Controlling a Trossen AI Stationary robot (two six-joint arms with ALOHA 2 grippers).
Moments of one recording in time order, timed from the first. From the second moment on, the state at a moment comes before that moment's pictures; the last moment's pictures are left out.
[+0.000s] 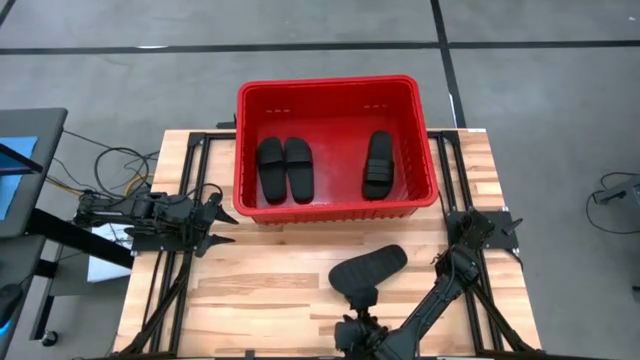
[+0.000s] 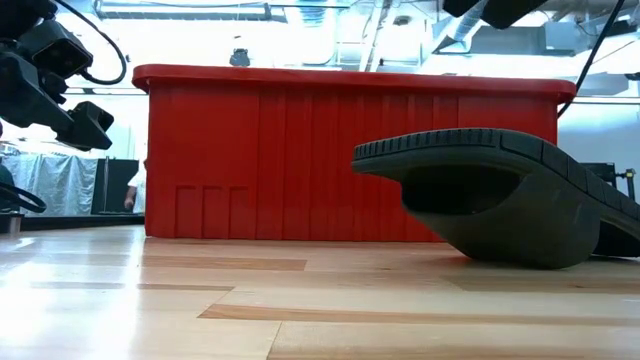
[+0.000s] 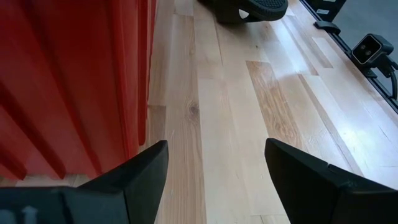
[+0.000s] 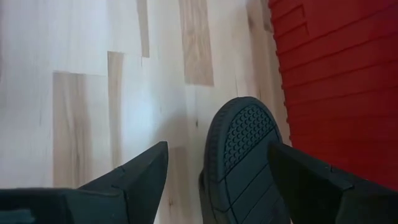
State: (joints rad) left arm -0.10 0.01 0.21 -0.68 0.04 -0.15; right arm 0.82 2.45 2.33 -1.57 0.76 0.76
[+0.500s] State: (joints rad) left arm -0.10 0.01 0.21 -0.68 0.04 -0.15; right arm 0.82 2.45 2.33 -1.57 0.73 0.76
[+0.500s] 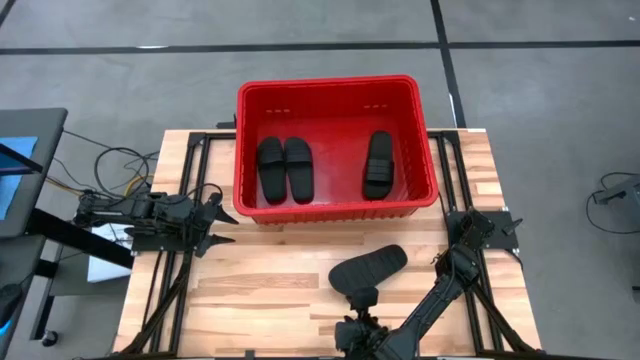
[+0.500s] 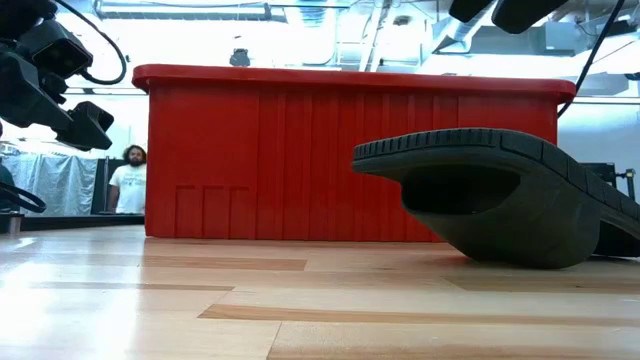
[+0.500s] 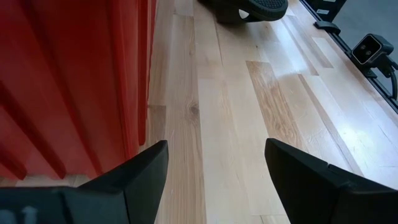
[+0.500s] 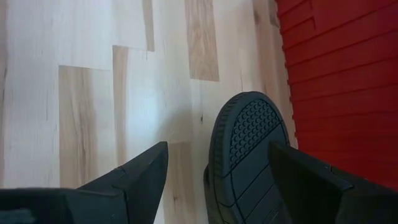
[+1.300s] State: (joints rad) left arm -0.10 0.01 0.21 -0.68 0.04 -0.15; right arm 0.81 2.46 2.30 -1.57 0.71 0.94
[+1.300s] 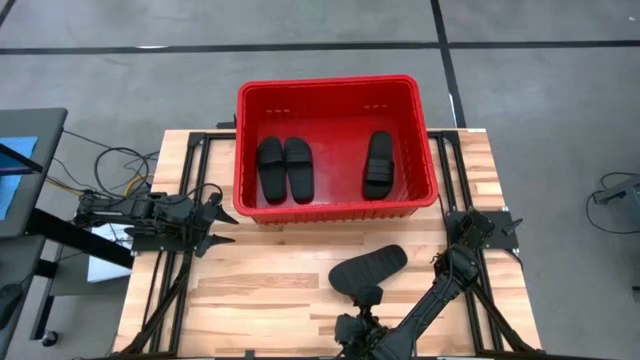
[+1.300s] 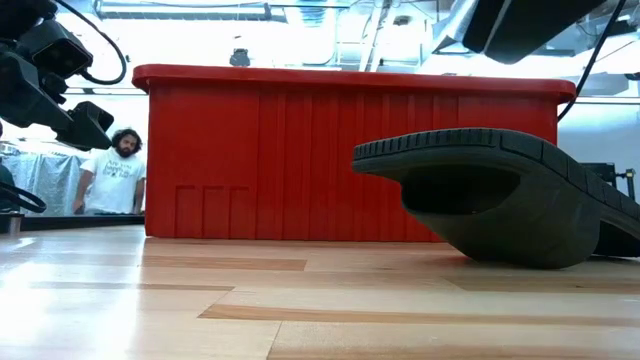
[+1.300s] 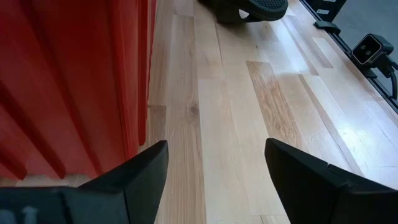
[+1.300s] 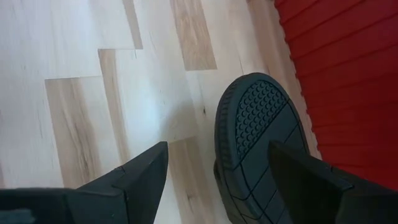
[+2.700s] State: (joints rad) left arm -0.10 0.01 0.21 -0.68 0.04 -0.15; right arm 0.76 2.46 2.23 -1.53 0.64 0.81
